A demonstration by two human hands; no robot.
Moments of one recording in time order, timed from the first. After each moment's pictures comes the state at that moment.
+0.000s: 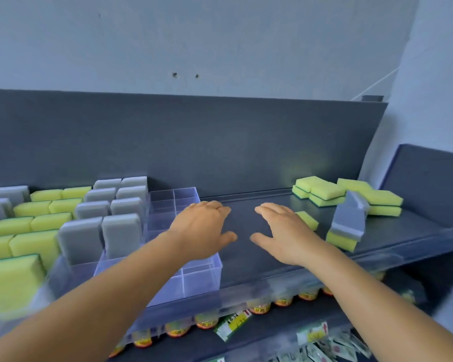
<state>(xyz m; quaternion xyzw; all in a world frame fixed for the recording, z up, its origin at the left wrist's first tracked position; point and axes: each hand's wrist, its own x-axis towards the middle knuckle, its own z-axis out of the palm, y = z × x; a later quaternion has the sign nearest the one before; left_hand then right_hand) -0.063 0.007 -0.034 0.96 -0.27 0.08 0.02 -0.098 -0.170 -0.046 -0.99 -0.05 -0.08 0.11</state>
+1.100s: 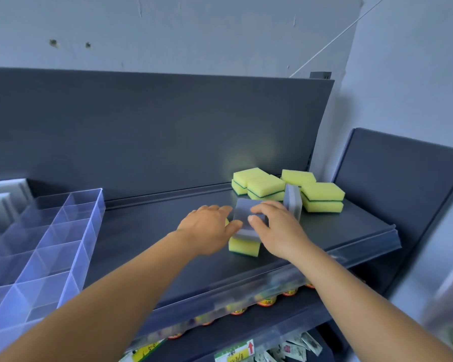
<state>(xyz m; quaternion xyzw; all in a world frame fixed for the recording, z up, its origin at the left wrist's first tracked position) -0.001 -0.218 -0.075 0.96 -0.26 -0.02 0.09 -0.045 -0.380 -0.091 -0.95 0.03 -0.13 0.28</state>
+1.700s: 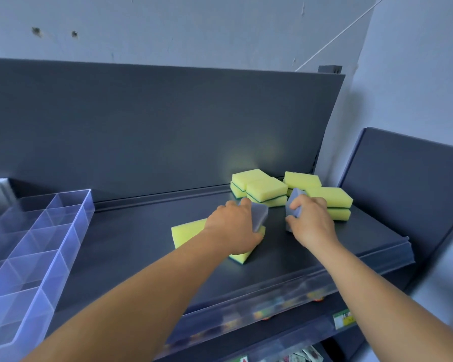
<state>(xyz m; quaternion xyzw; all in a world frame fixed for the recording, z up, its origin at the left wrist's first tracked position) 0.011 -0.283 -0.074 0.97 -0.22 0.02 0.12 -0.003 -0.450 -0.099 -0.93 0.20 -0.17 0.26</state>
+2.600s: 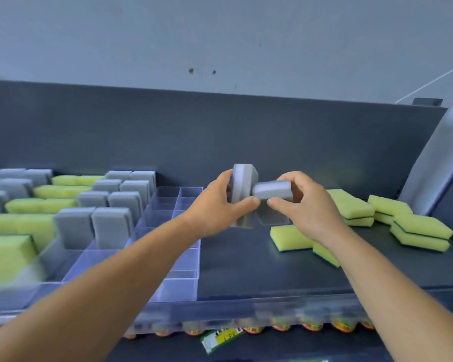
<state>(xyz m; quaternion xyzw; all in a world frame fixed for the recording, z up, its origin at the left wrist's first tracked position) -0.037 -0.055 -0.021 0.85 -0.17 0.08 0.50 -0.051 -0.240 -0.014 -0.88 -0.08 -0.19 0.43</state>
